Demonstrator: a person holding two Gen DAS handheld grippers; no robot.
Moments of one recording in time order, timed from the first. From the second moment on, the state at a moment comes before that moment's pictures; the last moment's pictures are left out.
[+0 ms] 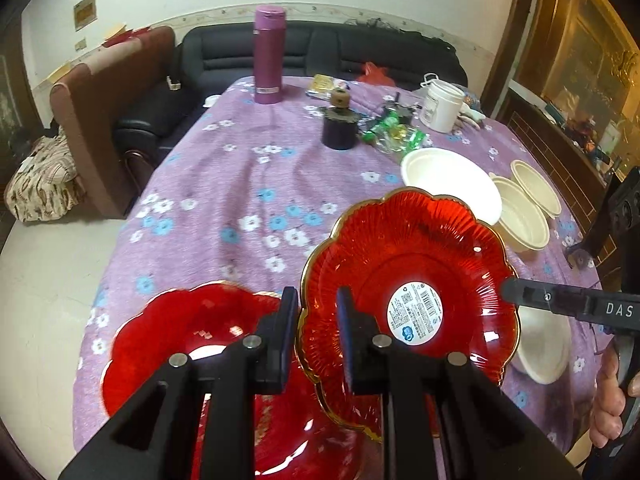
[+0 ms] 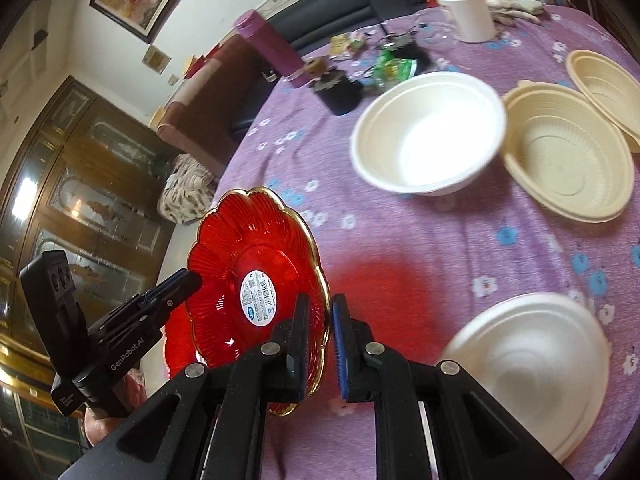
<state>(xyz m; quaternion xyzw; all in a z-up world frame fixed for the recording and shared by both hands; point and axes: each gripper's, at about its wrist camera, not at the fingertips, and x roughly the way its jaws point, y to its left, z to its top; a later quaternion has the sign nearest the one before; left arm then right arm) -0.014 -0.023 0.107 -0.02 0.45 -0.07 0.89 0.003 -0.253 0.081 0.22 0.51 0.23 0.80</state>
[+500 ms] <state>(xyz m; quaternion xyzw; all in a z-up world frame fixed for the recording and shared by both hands) -0.050 0.055 0.089 -0.07 0.45 -0.02 0.89 -0.004 -0.168 0.075 0.17 0.53 0.28 0.78</state>
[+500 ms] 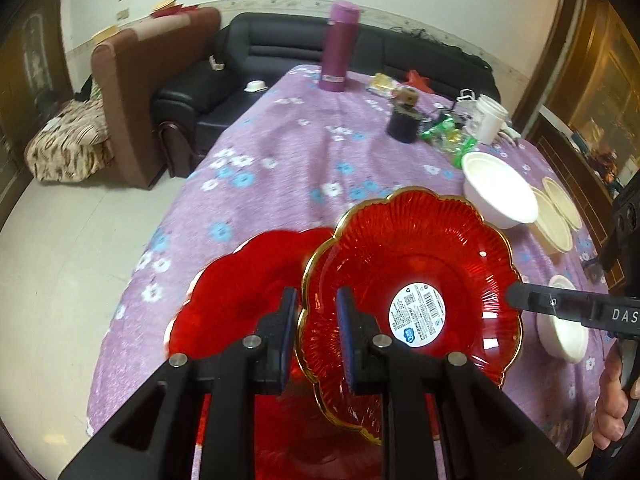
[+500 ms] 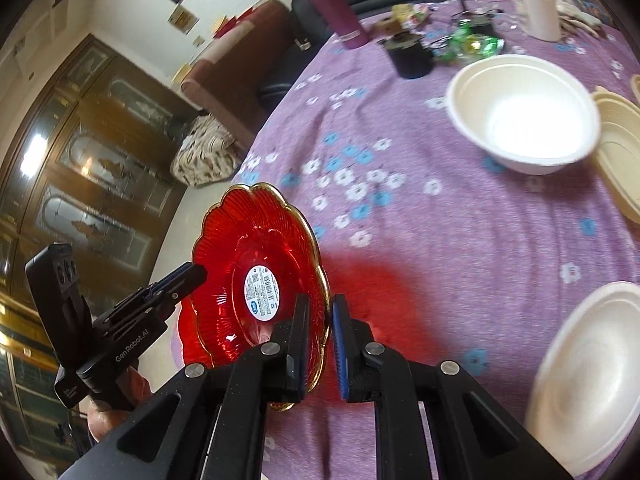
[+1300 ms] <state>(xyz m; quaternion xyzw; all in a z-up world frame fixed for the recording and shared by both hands) -0.077 0.105 0.052 -0.05 0.46 0.05 0.89 -0.004 -0.070 0.020 0.05 0.55 0.29 0.78</state>
